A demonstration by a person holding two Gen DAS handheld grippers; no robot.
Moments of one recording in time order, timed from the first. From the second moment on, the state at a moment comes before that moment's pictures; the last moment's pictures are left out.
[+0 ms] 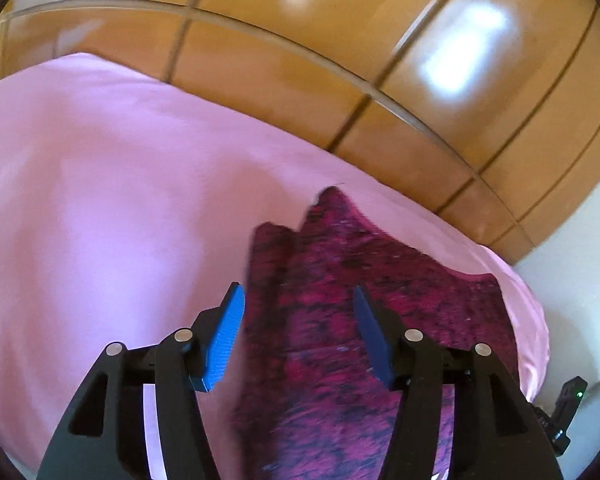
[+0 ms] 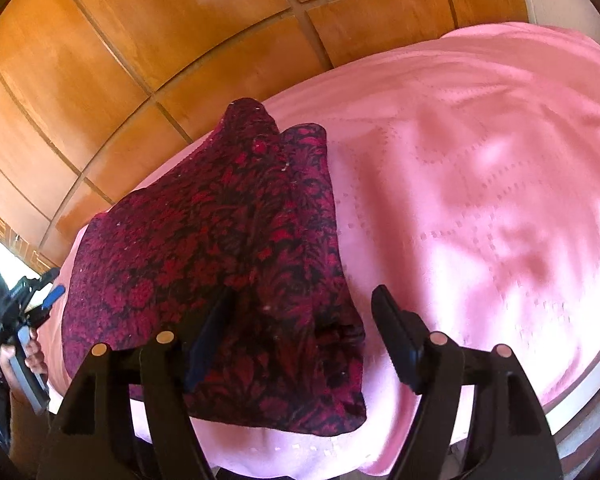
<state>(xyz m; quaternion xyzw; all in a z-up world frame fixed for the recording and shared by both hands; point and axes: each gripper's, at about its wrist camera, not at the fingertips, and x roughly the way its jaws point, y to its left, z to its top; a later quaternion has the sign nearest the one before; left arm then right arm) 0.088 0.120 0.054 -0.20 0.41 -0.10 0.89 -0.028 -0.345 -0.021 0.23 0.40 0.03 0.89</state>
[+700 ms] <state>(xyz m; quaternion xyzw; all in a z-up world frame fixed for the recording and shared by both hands) 0.057 0.070 0.070 -0.07 0.37 -0.07 0.92 -0.017 -0.345 -0.043 0.27 0.42 0.09 0.87</state>
